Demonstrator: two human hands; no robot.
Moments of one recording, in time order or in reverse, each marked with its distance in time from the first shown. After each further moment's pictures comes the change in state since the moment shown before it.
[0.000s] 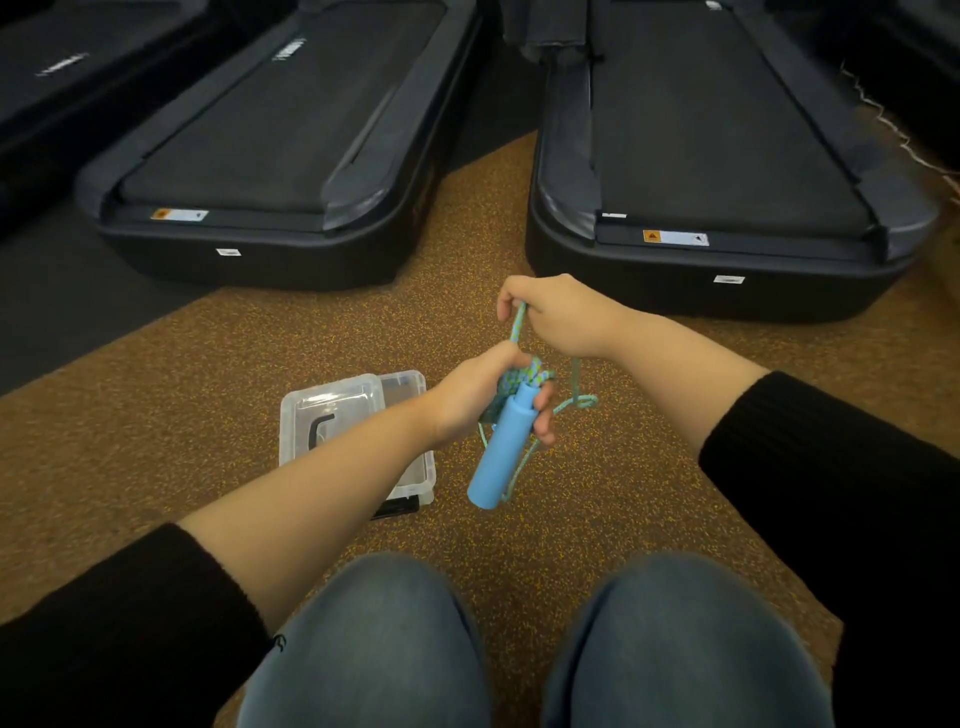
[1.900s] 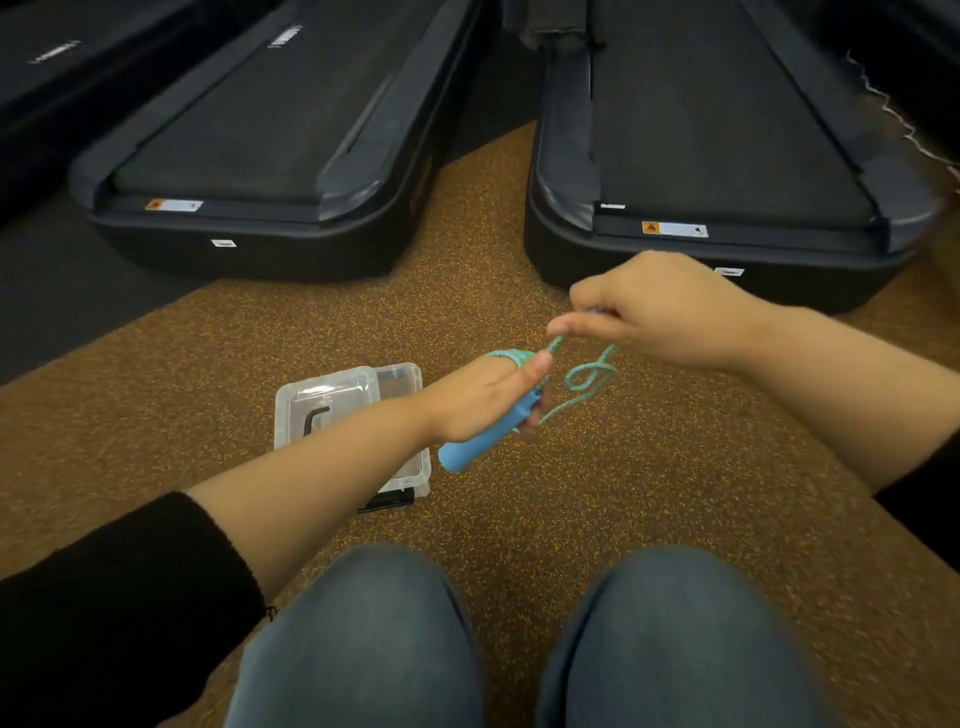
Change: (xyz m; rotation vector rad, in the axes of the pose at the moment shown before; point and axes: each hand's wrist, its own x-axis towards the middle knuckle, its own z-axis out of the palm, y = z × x) left_hand 0.007 -0.009 -0.001 0.826 0.130 0.166; right_hand -0.068 0.008 -0.052 -0.420 0.124 -0.278
